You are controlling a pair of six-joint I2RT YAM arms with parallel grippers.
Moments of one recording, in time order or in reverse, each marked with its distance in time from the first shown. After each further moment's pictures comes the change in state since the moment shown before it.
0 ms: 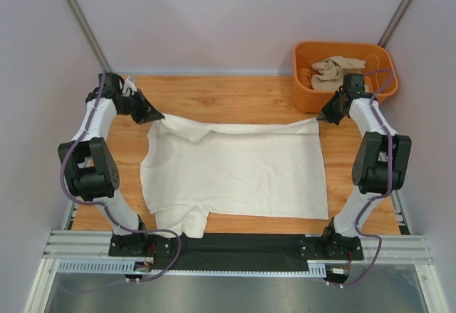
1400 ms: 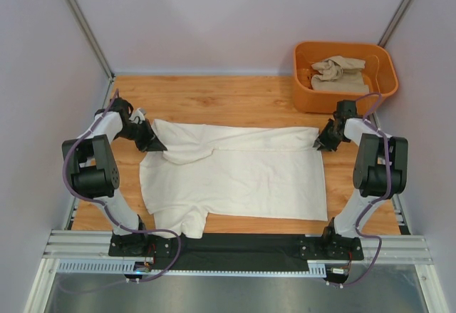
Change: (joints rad) left arm 0.000 0.016 -0.211 -0.089 -0.058 0.122; right arm -0.006 -0.027 -0.311 0.142 0.030 -0.112
